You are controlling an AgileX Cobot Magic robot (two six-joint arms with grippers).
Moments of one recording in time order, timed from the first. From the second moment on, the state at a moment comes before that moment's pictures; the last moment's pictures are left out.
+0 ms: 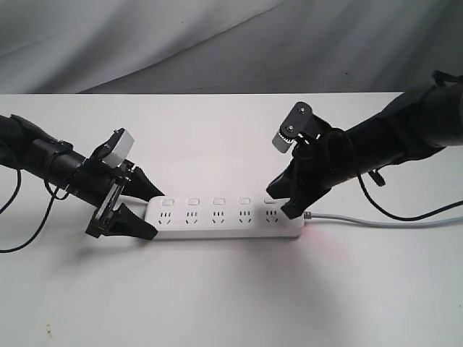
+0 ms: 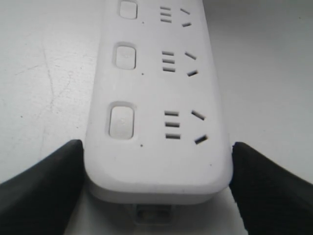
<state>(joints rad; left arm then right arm) 0.13 2.34 -1.34 -1.02 1.19 2.12 0.27 1.96 -1.10 1.07 0.63 -1.65</state>
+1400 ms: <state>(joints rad) 0.13 2.34 -1.34 -1.01 1.19 2.12 0.29 2.06 -1.13 0.97 0.56 -1.51</state>
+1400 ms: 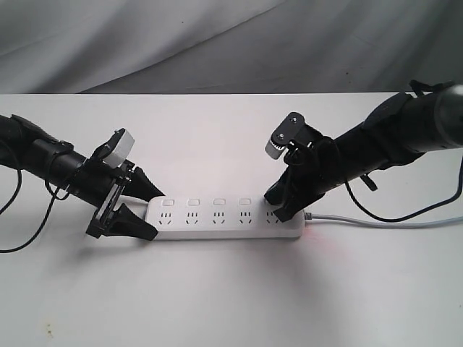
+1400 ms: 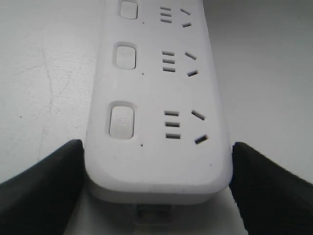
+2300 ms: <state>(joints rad) 0.13 2.34 -1.34 -1.01 1.19 2.12 0.29 1.46 -1.14 0.99 0.33 -1.36</state>
